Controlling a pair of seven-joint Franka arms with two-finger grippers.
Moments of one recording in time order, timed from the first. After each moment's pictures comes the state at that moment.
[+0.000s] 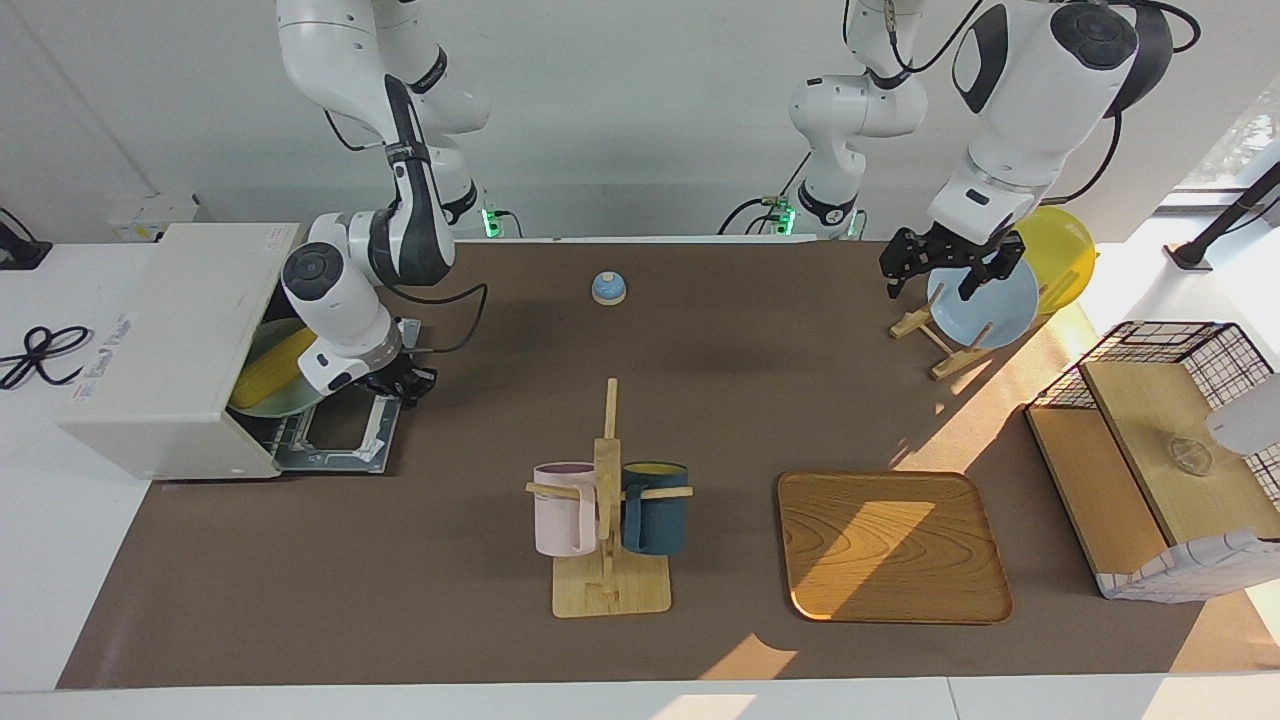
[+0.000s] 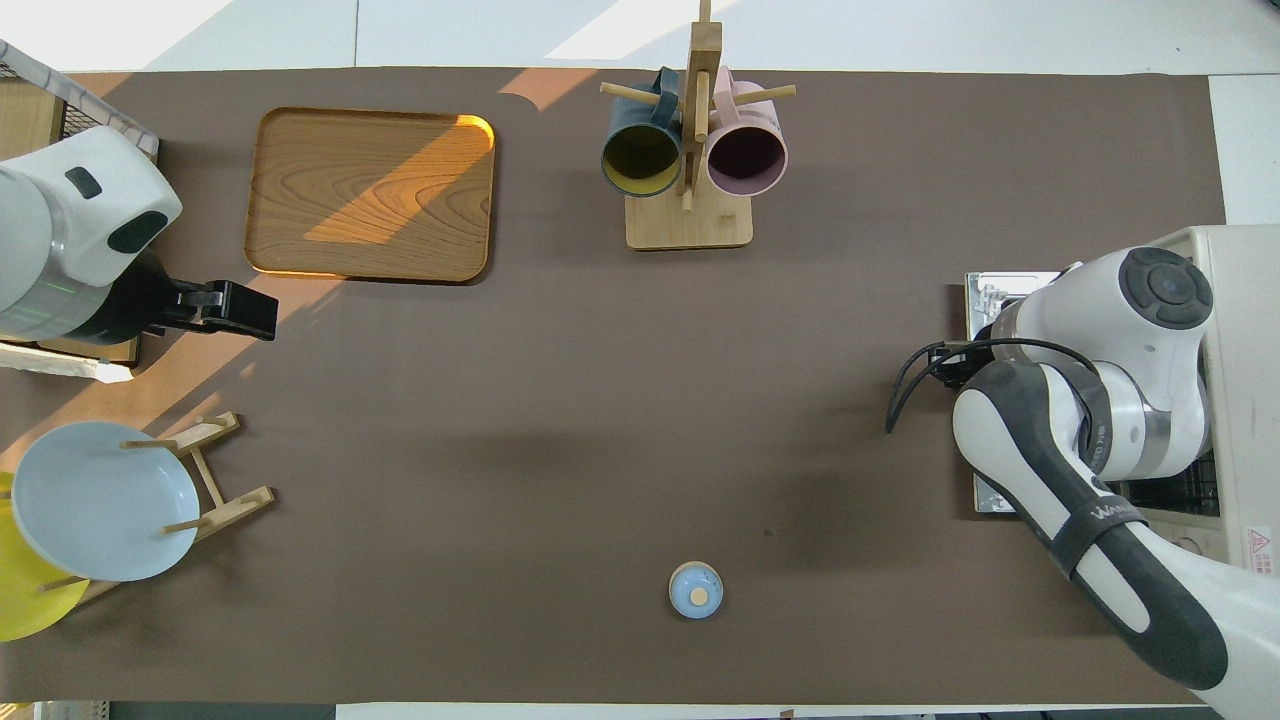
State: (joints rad) left arm -0.12 -0.03 -0.09 -1.71 -0.01 1.66 -0.08; right arm 0.01 0.16 0.03 -2.20 0.02 2.26 0.12
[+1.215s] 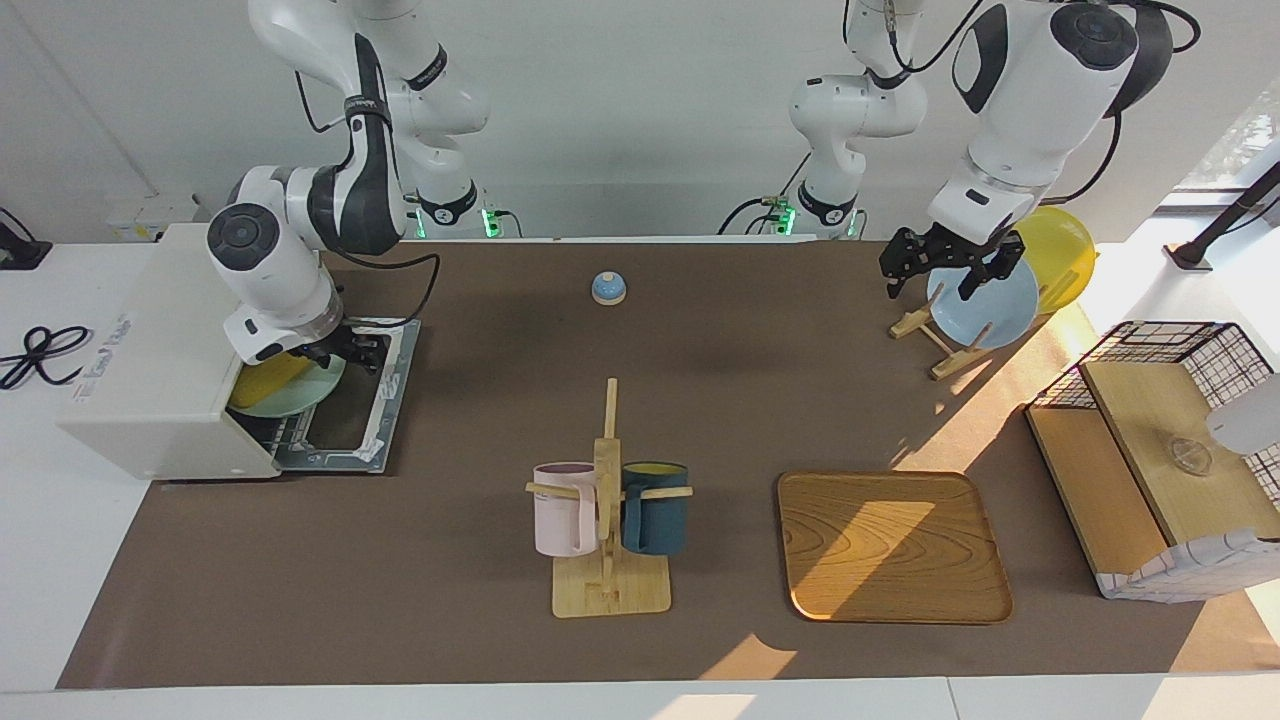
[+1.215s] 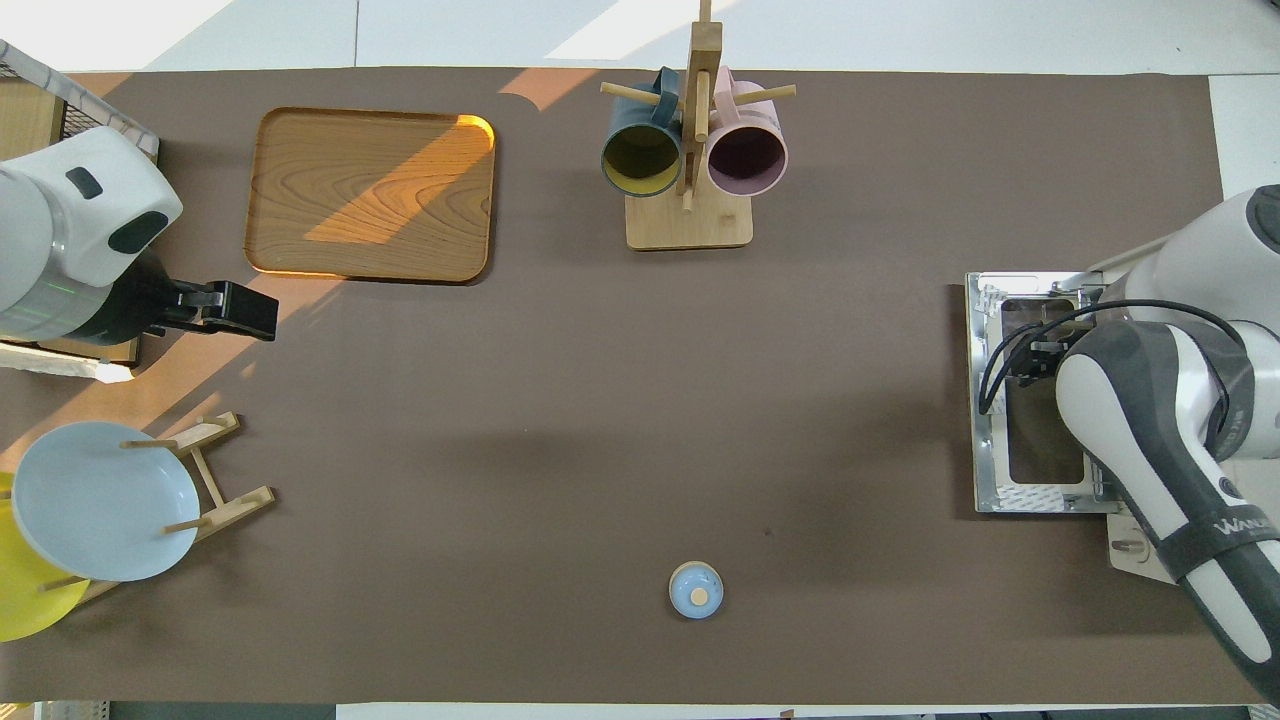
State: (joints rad) left arm -0.12 -0.03 -0.09 -1.71 -0.01 1.66 -0.08; right arm -0.08 0.09 0.01 -2.06 -0.11 1.96 0.08
